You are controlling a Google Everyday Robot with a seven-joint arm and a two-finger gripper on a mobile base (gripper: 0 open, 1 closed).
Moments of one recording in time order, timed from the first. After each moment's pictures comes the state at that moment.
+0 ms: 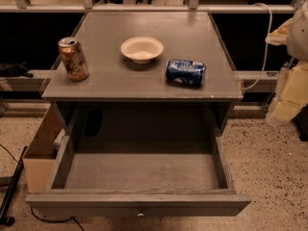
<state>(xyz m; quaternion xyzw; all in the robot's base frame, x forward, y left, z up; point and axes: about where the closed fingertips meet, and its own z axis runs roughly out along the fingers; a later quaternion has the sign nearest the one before) 0.438 -0.214 0.988 -0.60 0.78 -0.05 0.18</state>
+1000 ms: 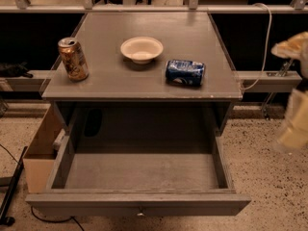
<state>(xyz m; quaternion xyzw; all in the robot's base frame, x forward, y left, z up) 0.399 -0.208 0.986 -0.60 0.77 -0.04 0.21</state>
